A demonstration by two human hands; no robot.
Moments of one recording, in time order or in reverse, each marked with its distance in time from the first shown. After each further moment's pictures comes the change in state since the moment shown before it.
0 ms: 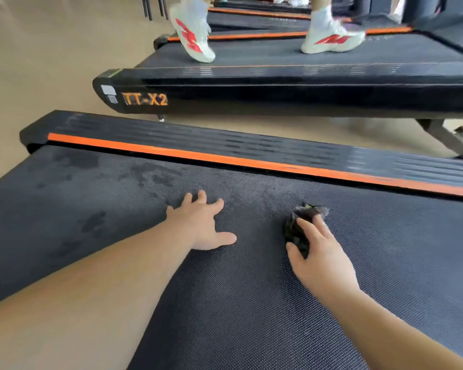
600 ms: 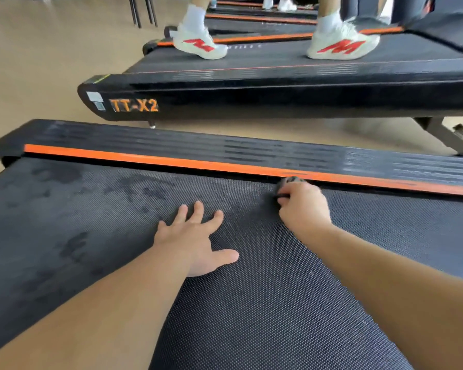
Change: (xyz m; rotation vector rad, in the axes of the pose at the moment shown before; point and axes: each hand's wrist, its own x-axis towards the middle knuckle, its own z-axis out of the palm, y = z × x) left_hand 0.005 -0.006 0.010 0.011 -0.024 0.005; right_hand 0.131 -0.038 0.012 -0.040 0.119 0.007
